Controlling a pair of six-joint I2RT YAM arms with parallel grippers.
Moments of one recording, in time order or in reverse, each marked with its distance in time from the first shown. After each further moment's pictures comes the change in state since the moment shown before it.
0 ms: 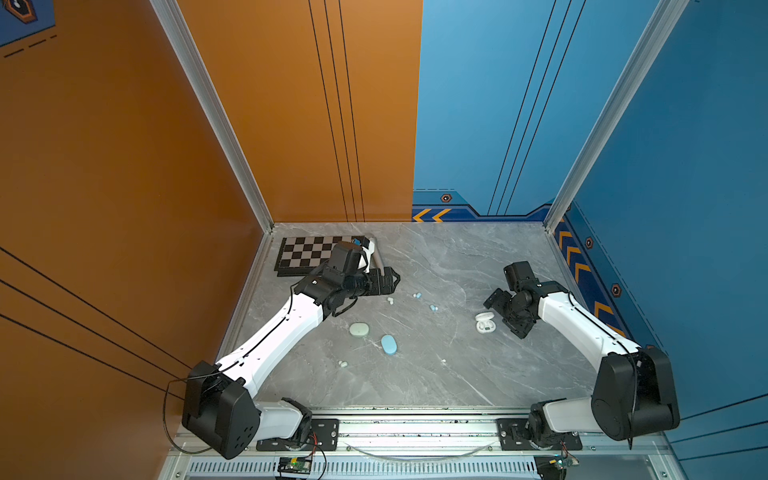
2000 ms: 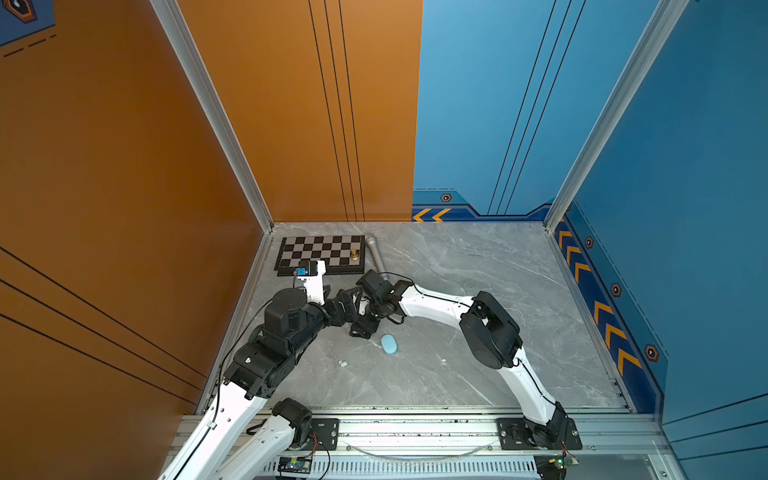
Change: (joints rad) left arm 0.014 -0.631 -0.270 -0.022 -0.232 0.066; right arm 0.772 0.896 0.857 0.291 -0.311 -1.222
